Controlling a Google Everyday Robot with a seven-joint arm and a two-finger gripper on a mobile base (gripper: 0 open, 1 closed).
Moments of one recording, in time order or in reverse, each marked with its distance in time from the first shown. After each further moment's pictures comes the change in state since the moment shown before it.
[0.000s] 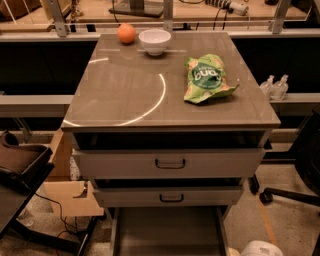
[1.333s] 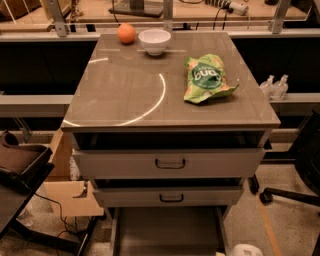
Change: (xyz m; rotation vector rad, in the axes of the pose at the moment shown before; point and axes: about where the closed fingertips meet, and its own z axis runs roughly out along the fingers) arm -0.012 0.005 0.085 -0.051 -0.035 -0.072
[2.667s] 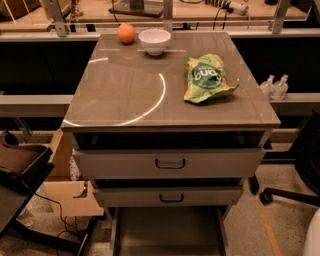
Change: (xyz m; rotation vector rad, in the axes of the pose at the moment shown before) arm 0.041 0.034 0.111 -0.131 0.054 -0.092
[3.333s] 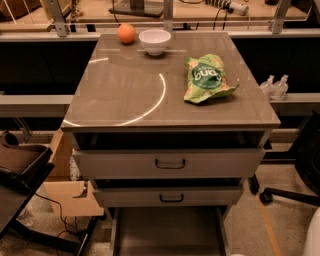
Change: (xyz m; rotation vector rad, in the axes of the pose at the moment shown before) arm 0.002 0.003 -0.004 -0.007 0.014 -0.007
